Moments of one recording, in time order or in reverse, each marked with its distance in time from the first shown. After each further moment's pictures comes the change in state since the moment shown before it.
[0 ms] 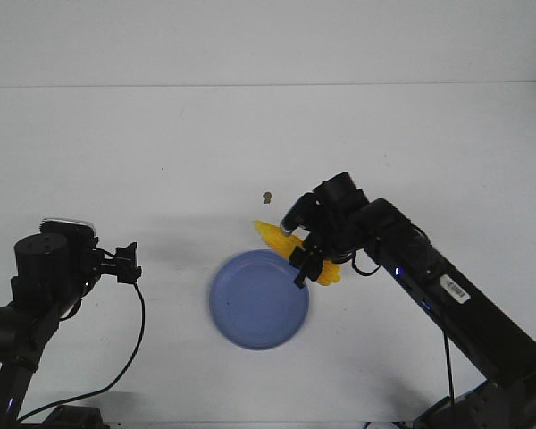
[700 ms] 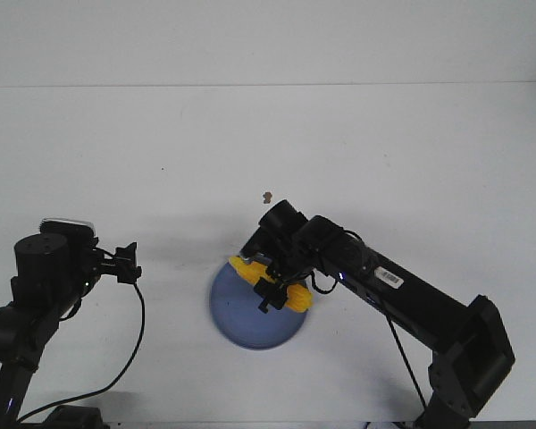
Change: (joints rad) left arm 0.000 0.000 0.000 -0.001 0.000 -0.004; right arm 0.167 0.177 0.000 0.006 0.047 0.131
